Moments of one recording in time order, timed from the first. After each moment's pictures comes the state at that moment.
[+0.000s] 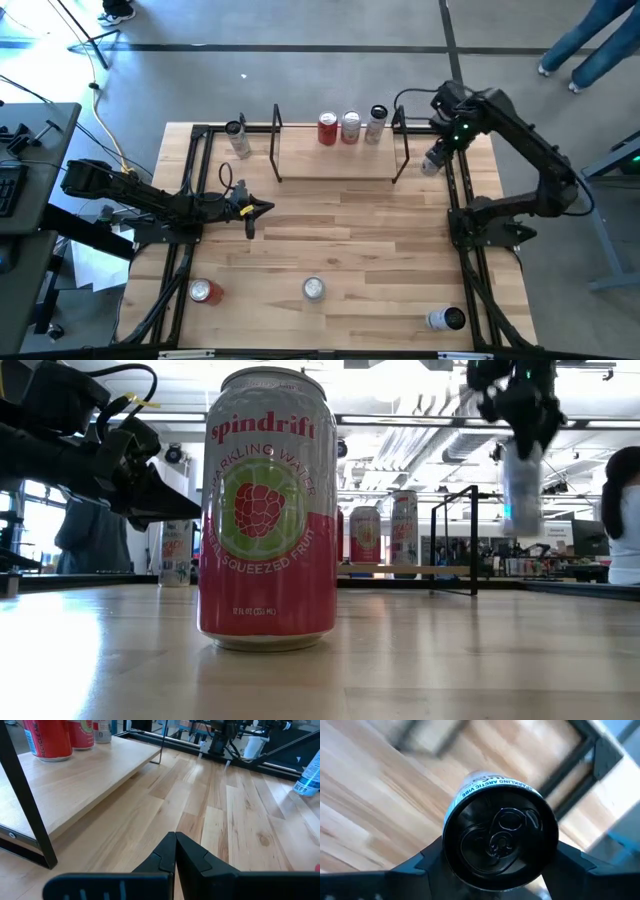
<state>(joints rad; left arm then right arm) -0.07 1.03 0.01 0.75 -0.32 -0.27 -0.85 1.25 1.40 -1.58 0.03 0.02</state>
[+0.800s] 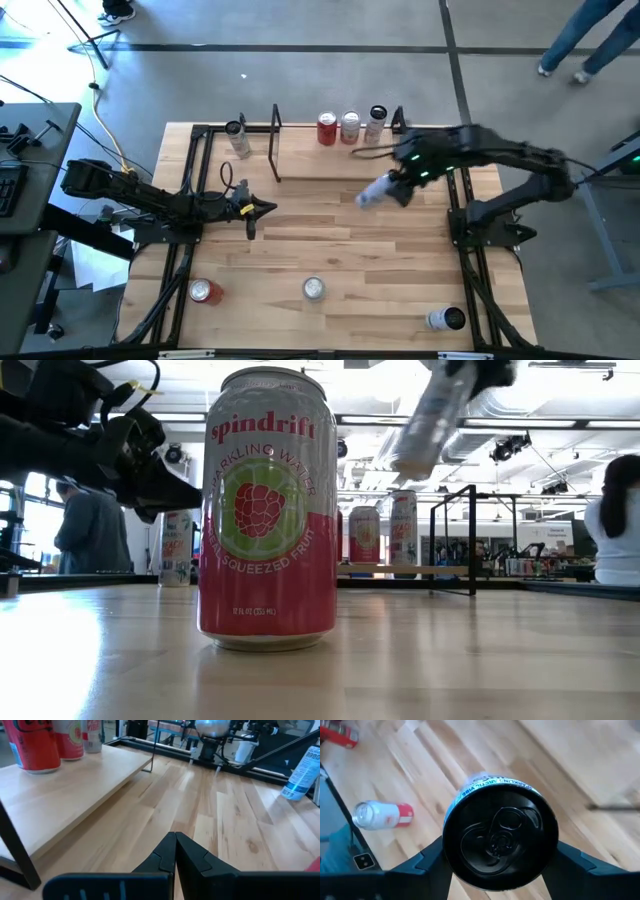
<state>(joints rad) -0.07 1.03 0.05 0.75 -0.29 -0.25 -0.10 1.33 1.56 -1.30 -0.03 0.61</state>
